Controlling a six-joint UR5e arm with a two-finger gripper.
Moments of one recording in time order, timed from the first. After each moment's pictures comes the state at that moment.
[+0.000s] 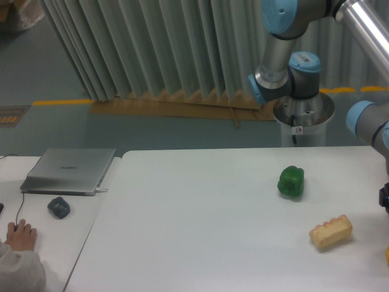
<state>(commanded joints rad) 2.57 -2.06 -1.45 -1.04 1.69 1.45</state>
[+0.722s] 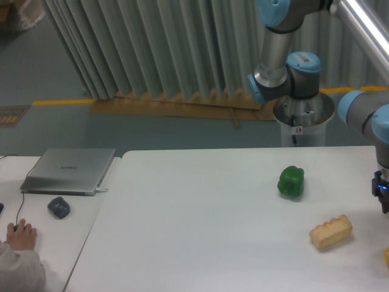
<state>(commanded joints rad) 2.54 -1.96 -1.52 -1.06 1.73 1.45</state>
